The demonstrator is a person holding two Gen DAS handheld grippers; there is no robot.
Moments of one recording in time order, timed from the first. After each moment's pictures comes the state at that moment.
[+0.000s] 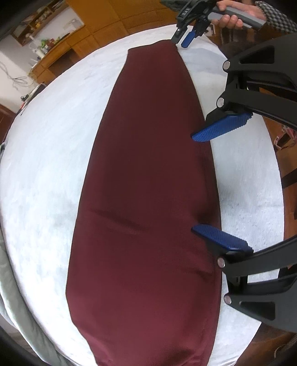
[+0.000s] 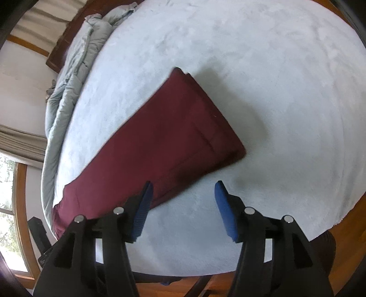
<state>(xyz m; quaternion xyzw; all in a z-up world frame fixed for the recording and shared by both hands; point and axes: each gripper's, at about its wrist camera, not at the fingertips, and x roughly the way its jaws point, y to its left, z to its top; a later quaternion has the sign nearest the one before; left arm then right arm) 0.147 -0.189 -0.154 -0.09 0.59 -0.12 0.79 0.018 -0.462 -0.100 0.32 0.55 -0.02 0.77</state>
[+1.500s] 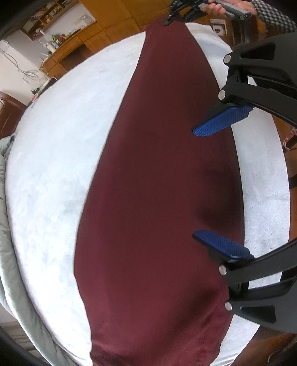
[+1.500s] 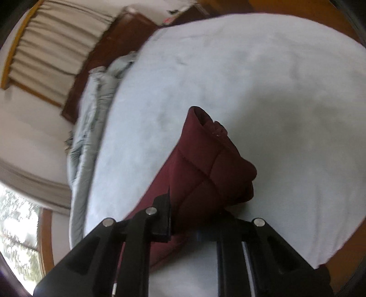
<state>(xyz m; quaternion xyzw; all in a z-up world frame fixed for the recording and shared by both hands) 0.133 -0.151 -0.153 -0.10 0.58 -0.09 0.81 0.027 -0.551 -0.067 0.42 0.43 -0.04 0.80</state>
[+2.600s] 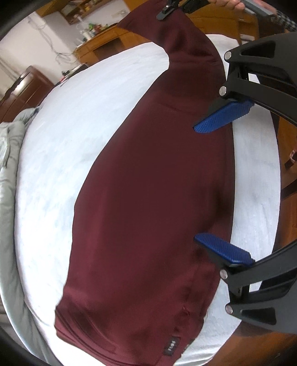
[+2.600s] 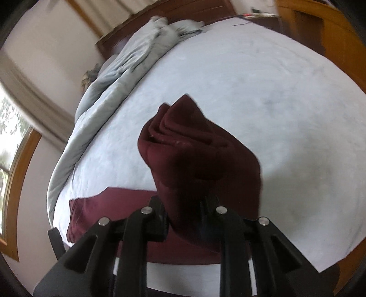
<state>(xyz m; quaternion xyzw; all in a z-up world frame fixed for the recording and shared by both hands) 0.083 -0.053 -0.144 -0.20 0.55 -0.04 0.81 0.094 -0.307 0.023 0.21 0.47 0.08 0.85</state>
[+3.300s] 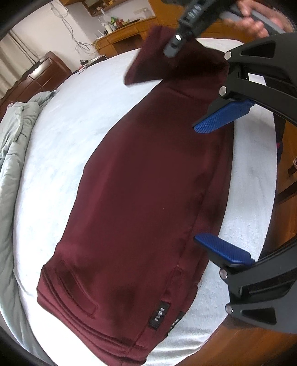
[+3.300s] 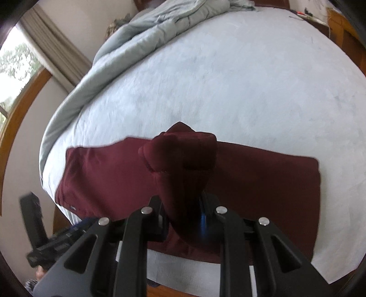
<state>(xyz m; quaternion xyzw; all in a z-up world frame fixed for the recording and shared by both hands) 0.064 0.006 -0.140 -0.24 0.54 -0.01 0.81 0.098 -0.152 -0.032 0.09 0.54 0.16 0.82</state>
